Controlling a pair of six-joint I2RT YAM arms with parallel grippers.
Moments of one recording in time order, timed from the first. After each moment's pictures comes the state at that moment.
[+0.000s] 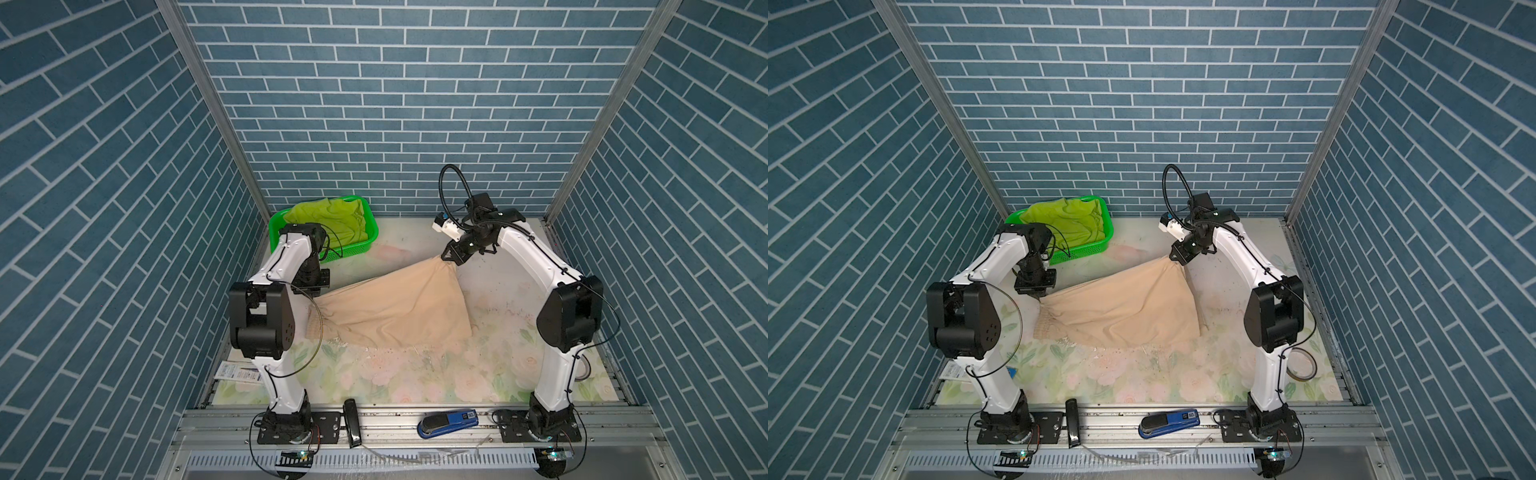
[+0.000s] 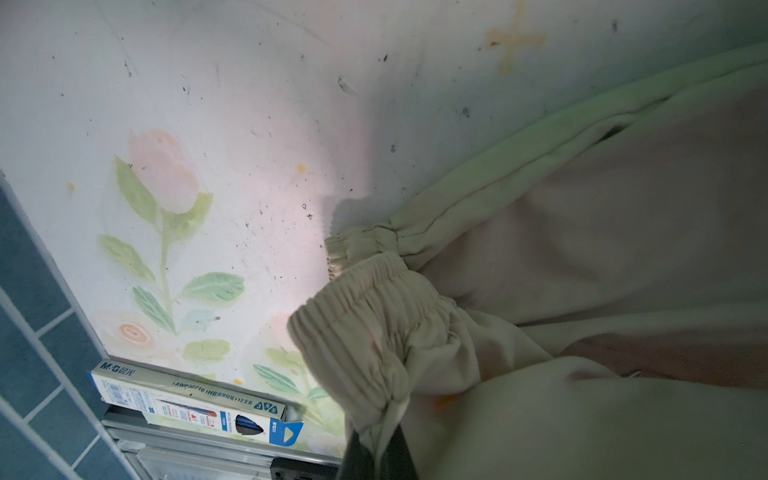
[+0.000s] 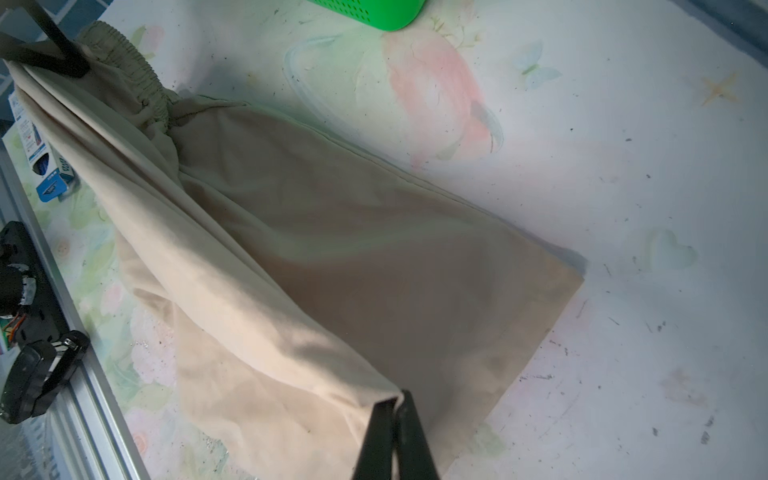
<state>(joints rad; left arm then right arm) -0.04 1.88 1.58 -1.39 -0.07 -0.20 0.40 2.00 1.92 -1.06 -0.45 -0.41</state>
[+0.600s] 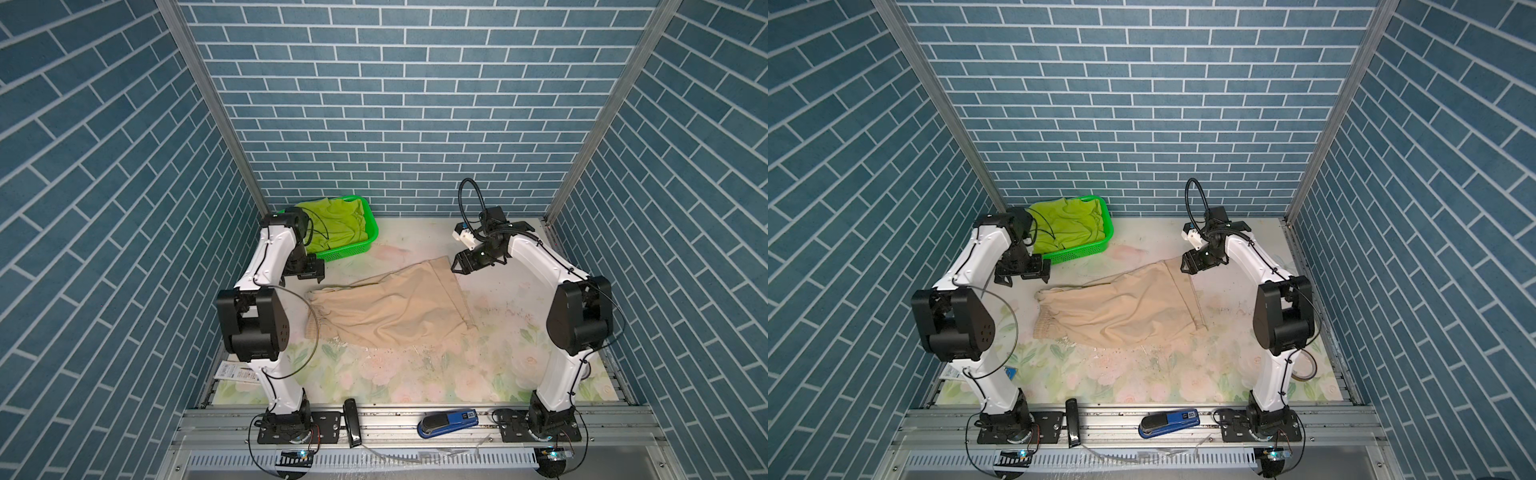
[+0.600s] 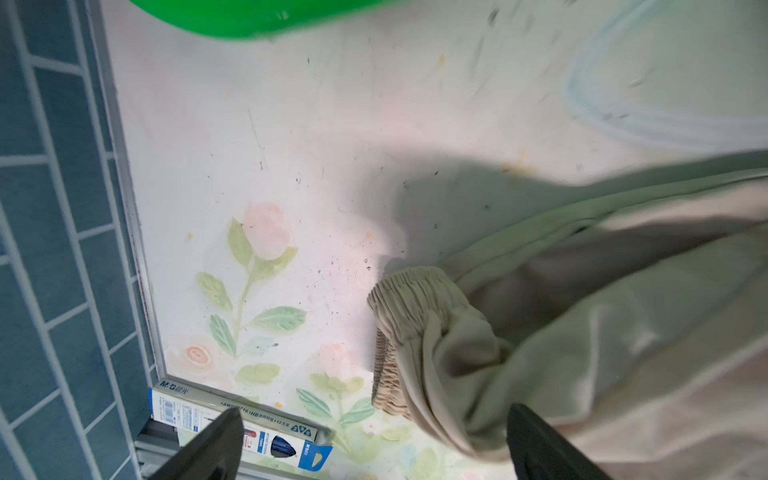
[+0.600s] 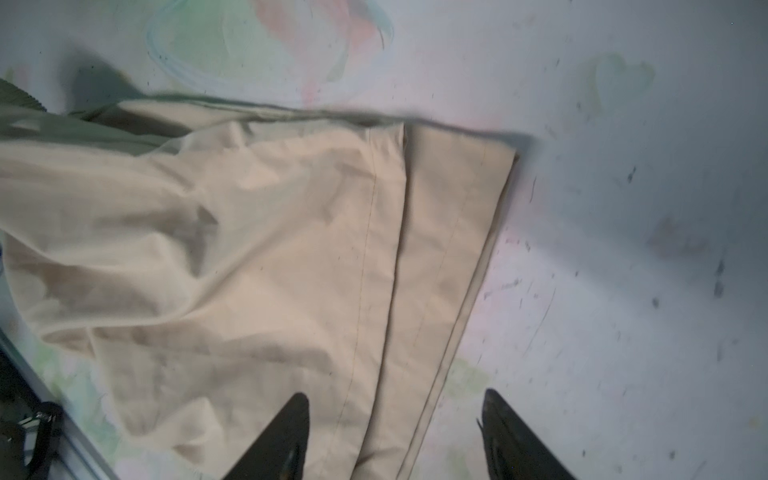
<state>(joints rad) 0.03 1.78 1.71 -1.38 -0.07 -0.16 0.32 1.83 1.55 -0.91 -0.38 -0.18</state>
